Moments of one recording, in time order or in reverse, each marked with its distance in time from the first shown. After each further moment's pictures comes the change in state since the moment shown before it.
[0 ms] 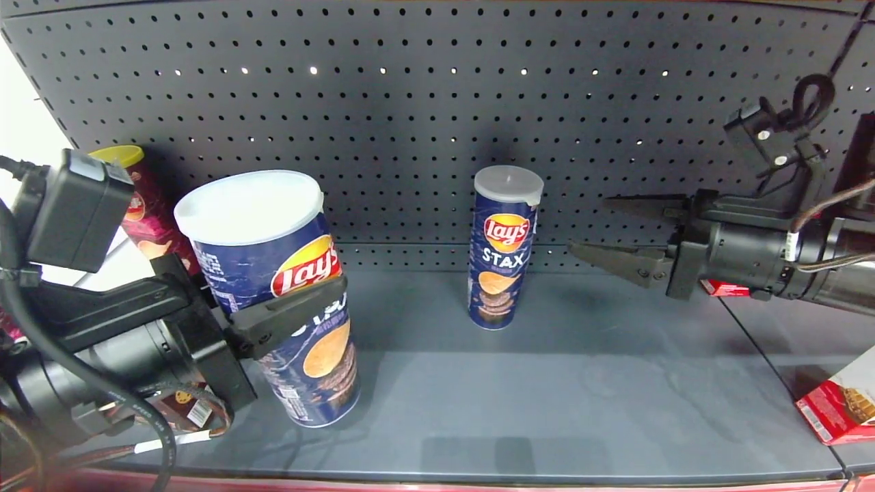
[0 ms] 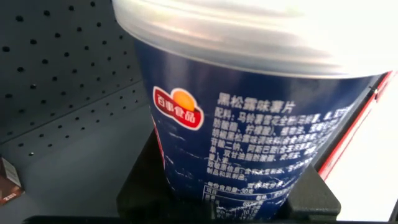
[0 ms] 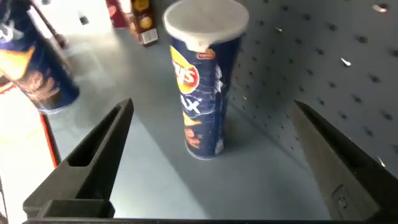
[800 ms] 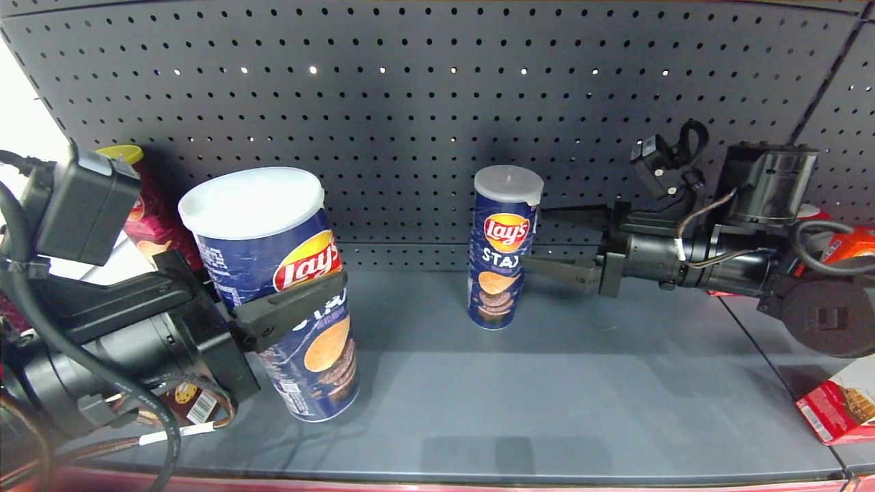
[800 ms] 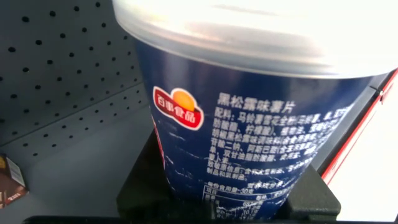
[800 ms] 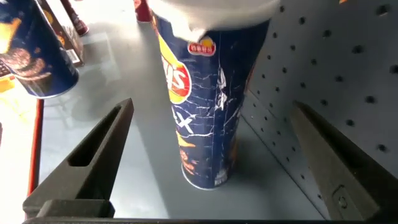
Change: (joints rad) left arm 0.013 0.010 -0.010 0.000 -0.001 0.000; right arm -0.021 0.258 -0.121 -0.136 0.212 -0.041
